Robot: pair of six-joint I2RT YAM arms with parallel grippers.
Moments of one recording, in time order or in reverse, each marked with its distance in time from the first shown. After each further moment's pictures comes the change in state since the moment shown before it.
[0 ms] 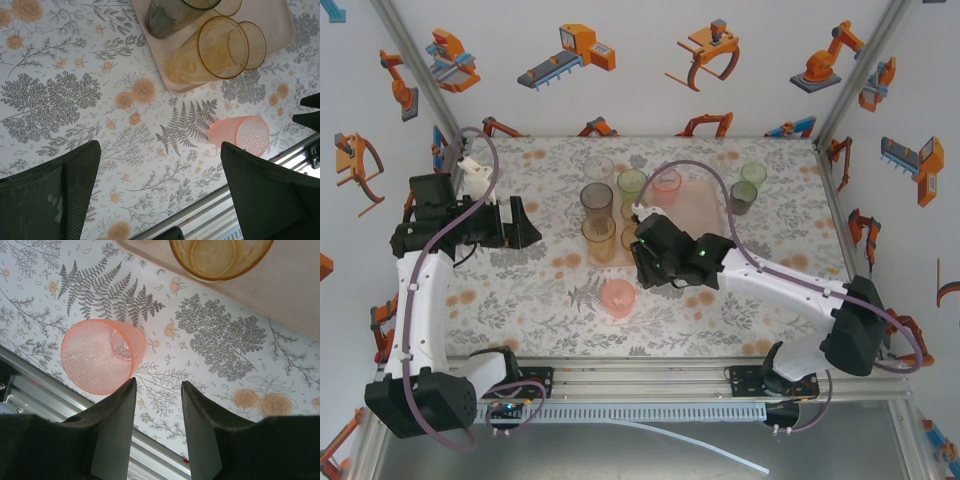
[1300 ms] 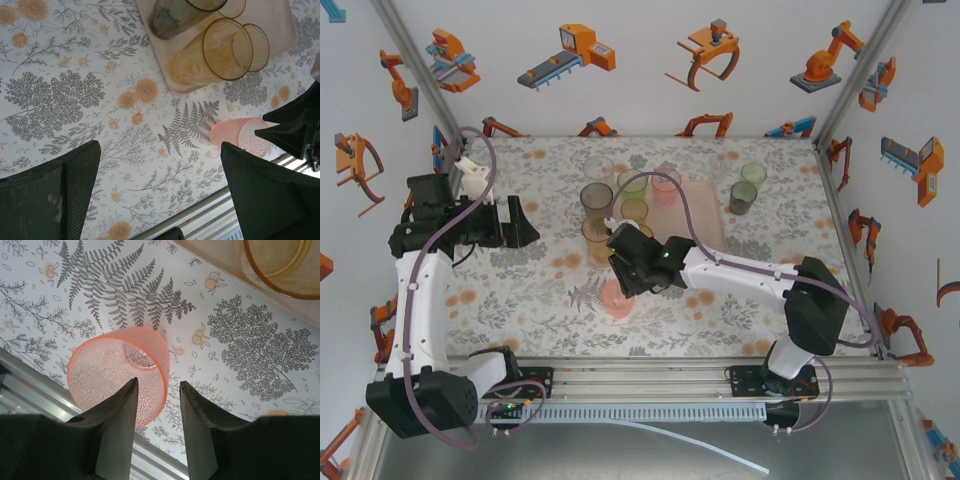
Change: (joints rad) left arm 0.016 0.002 0.000 0.001 0.000 0.000; right arm 0.053 0.204 0.075 0.029 -0.033 -0.001
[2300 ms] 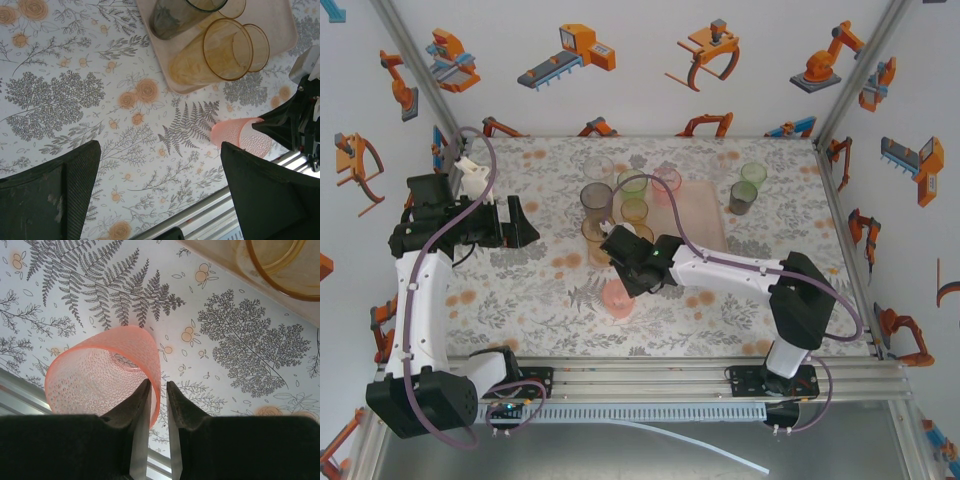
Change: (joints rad) left arm 0.001 0.000 0.000 0.000 0.000 0.000; right arm 0.006 0.069 0.051 -0.069 0.031 -0.021
